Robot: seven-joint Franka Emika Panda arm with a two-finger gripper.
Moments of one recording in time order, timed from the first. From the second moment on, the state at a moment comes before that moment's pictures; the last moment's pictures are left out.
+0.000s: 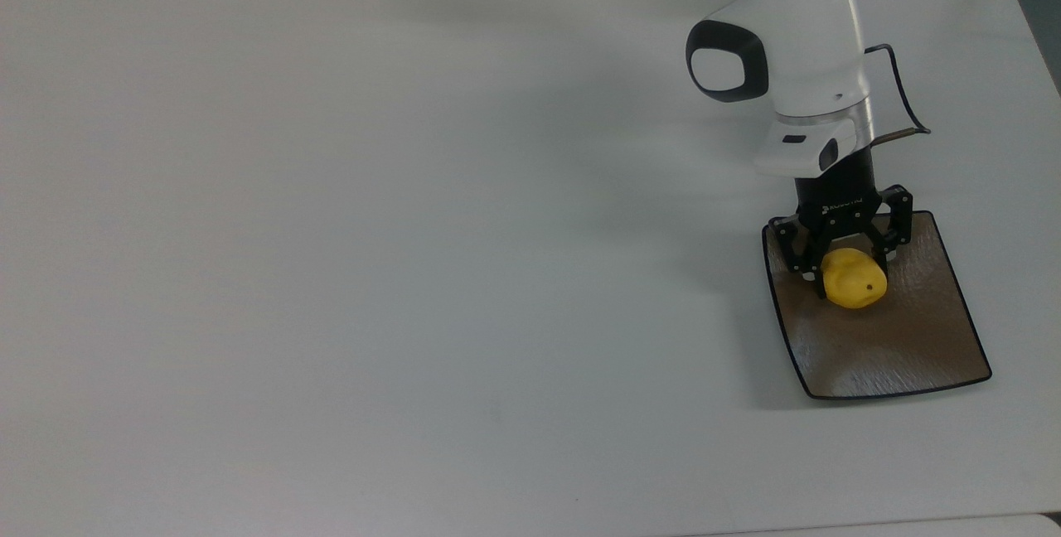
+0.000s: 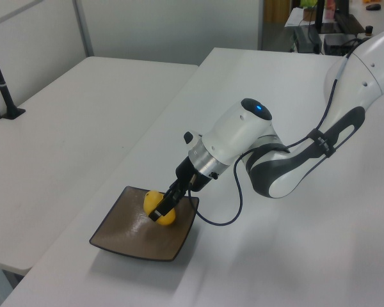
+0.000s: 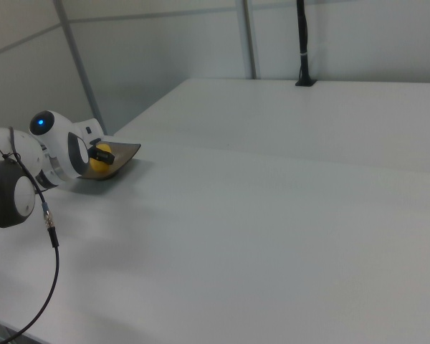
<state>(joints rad) 0.56 0.82 0.06 -1.35 -0.29 2.92 0.67</state>
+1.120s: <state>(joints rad) 0.56 0.54 -0.01 -1.42 -0.30 2.54 0.67</state>
